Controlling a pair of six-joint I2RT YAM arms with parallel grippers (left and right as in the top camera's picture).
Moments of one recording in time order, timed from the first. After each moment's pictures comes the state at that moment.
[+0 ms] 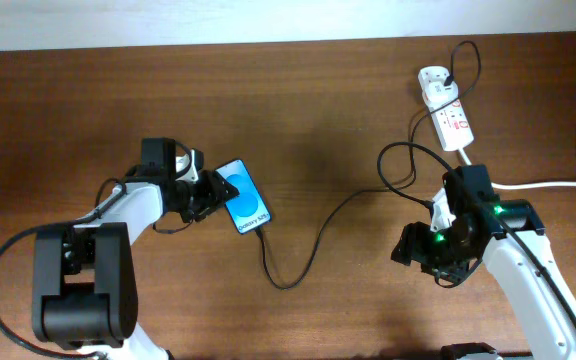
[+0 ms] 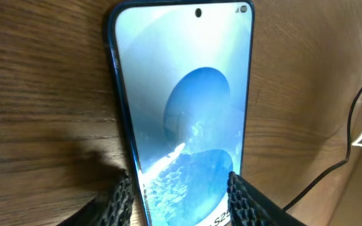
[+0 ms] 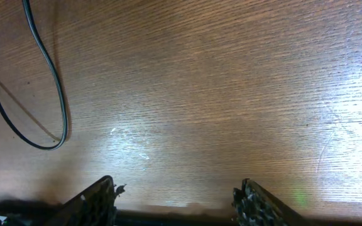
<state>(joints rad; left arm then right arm) -0.01 1.84 0.95 -0.35 0.58 -0.46 0.04 1.25 0.87 -1.14 -0.31 0.37</state>
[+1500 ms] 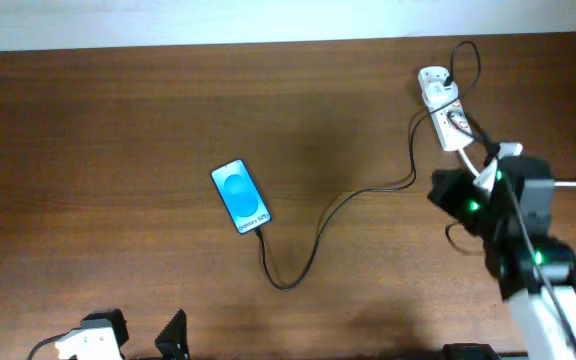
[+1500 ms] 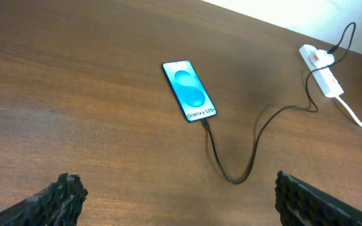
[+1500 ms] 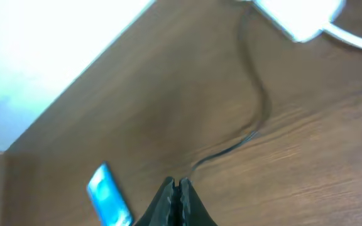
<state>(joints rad) 0.01 0.14 0.94 -1.35 0.16 -0.28 -0.05 1.01 0.87 -0.57 -0.22 0.68</state>
